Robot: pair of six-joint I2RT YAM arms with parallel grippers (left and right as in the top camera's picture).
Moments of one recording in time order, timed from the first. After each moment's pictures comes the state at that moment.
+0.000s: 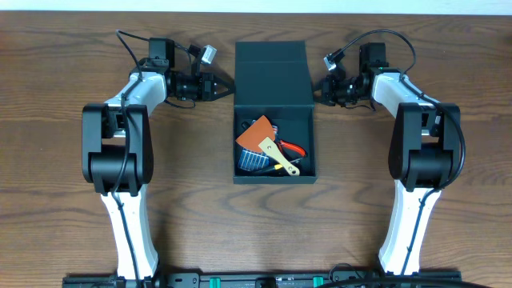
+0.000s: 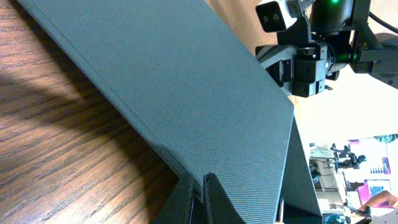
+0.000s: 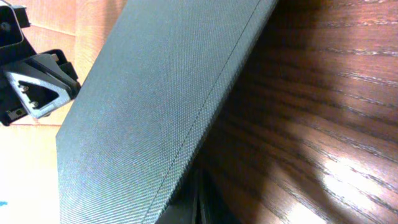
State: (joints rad) left arm -0.05 2.30 1.58 -0.42 1.14 0.01; right arm 0.00 2.33 1.60 -0.51 -0.96 0.12
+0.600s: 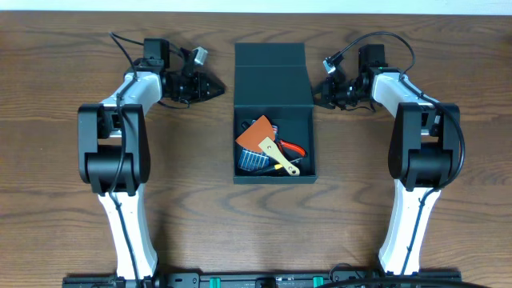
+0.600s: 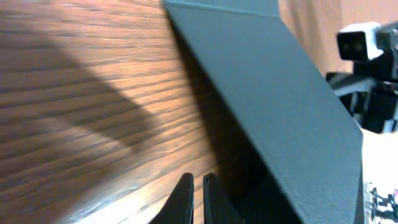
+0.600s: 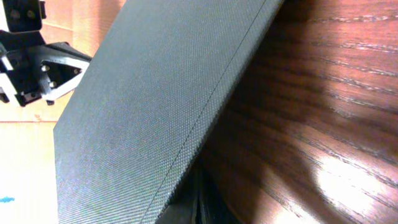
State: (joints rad) left arm -0.02 2.30 1.58 -0.44 0.91 -0.09; right arm 0.00 2.33 1.60 -0.56 -0.96 0.10
